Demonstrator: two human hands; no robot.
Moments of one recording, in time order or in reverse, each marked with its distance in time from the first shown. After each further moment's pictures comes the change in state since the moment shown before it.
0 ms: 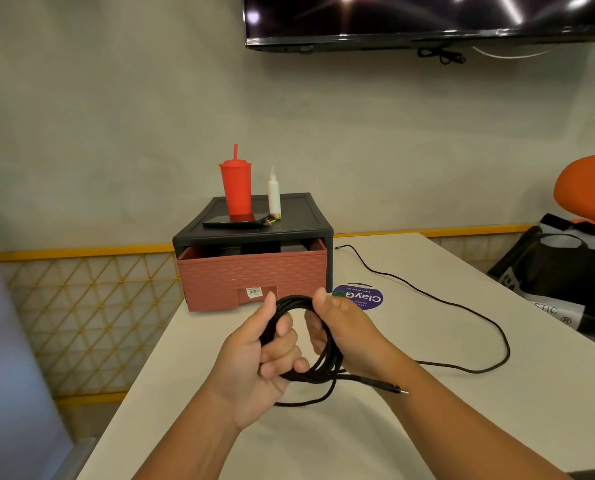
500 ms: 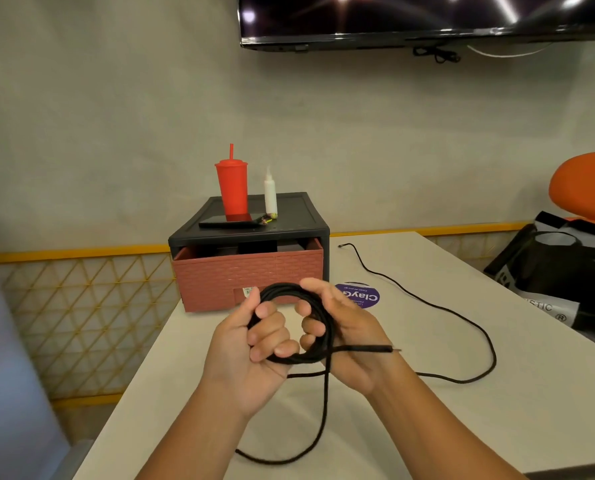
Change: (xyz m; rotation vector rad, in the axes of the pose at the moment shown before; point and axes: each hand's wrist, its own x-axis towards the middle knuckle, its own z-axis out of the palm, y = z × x) left_hand 0.008 0.004 0.005 -0.352 0.013 0.022; right_hand -0.008 0.005 -0.001 0.797 -0.113 -0.007
